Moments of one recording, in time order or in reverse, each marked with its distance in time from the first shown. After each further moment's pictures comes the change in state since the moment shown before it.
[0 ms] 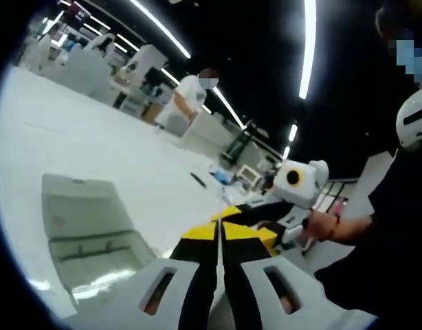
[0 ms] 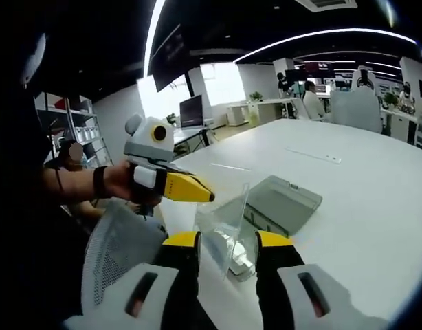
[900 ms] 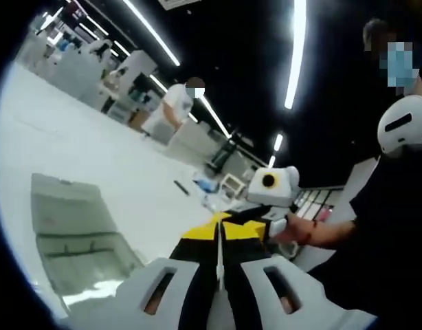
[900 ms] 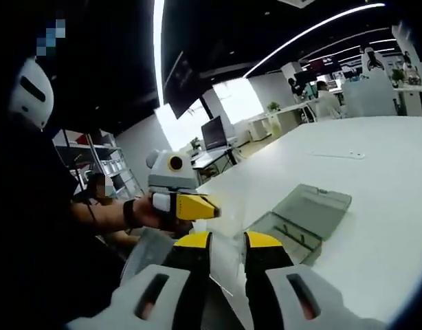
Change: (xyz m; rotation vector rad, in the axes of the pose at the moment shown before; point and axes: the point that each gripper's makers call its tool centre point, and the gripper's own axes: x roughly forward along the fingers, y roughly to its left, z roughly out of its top) left arm -0.009 -0.023 0.004 -0.023 -0.070 -0.091; right arm -0.006 0.026 0.018 0.154 -0.122 0.207
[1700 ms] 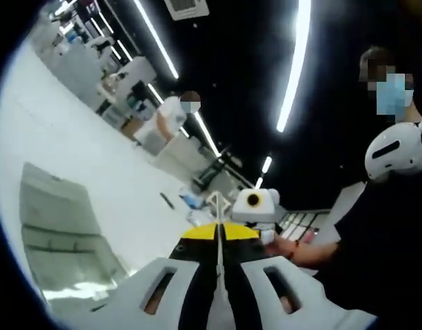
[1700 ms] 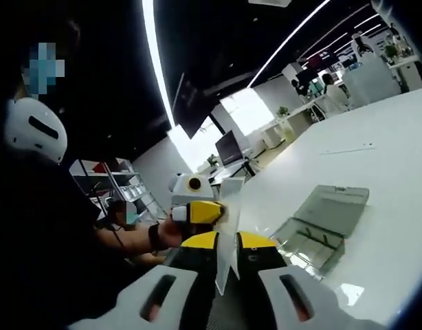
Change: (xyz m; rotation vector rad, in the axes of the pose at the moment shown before) left arm -0.003 -0.011 0.016 -0.101 -0.123 -0.083; right arm -0.007 0.017 0.015 0.134 -0.093 0.131
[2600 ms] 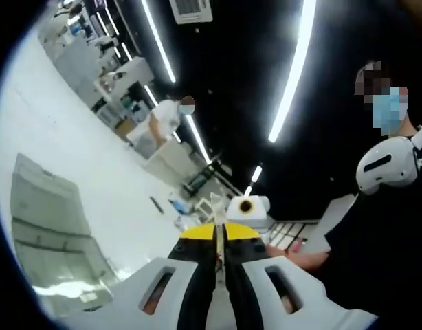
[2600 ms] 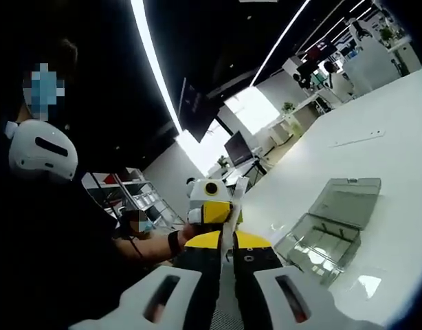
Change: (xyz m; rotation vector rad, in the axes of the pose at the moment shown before) left arm 0.001 -0.012 0.006 -0.049 -0.046 -0.083; right arm 0.002 0.016 0.003 0.090 -0.001 0.061
